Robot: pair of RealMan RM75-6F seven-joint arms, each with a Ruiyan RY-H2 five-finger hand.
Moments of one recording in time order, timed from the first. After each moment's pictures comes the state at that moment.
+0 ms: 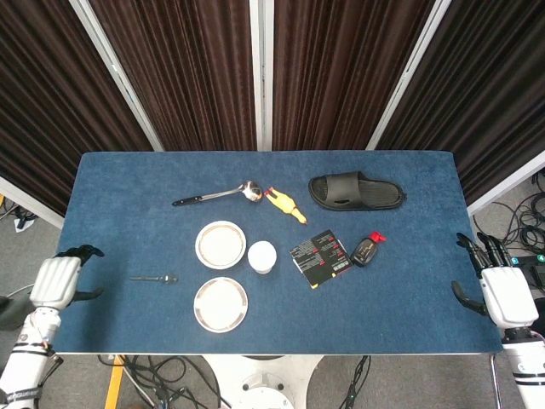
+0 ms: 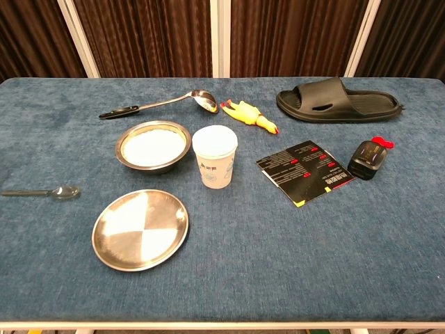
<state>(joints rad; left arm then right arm) -0.24 -1.24 -0.12 -1.55 1.34 1.17 0.08 0.15 -1.06 0.07 -1.60 -1.54 1.43 0.14</state>
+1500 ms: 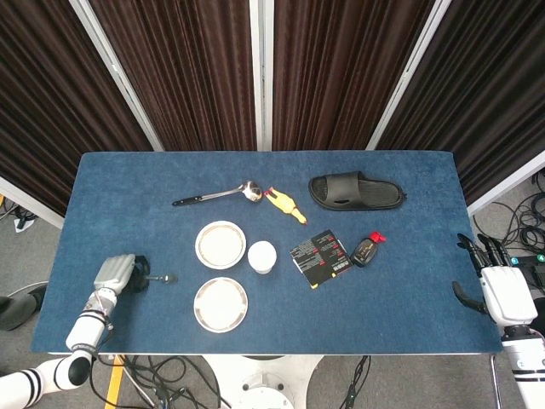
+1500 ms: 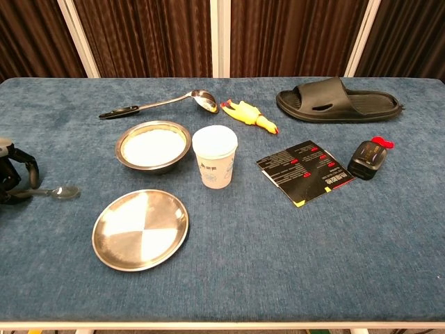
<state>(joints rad) -0.46 -1.50 -0.11 -1.33 1.00 0.85 0.13 0.16 -1.06 0.06 -1.58 -1.51 1.38 0.15</state>
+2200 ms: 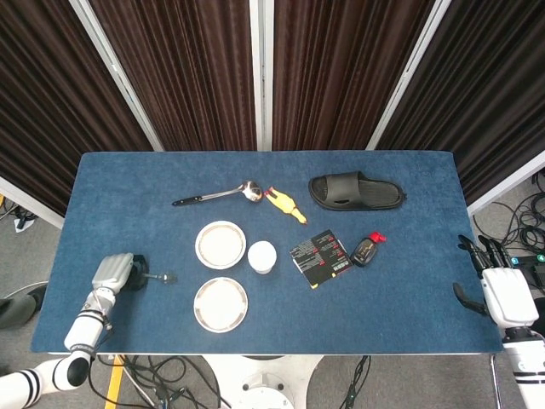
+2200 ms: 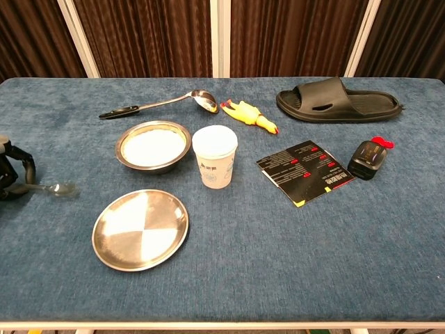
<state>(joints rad) -0.46 -1.48 -0.11 -1.34 1.01 0.87 0.12 0.16 -1.06 0.06 -1.59 -1.51 1.39 0.15</state>
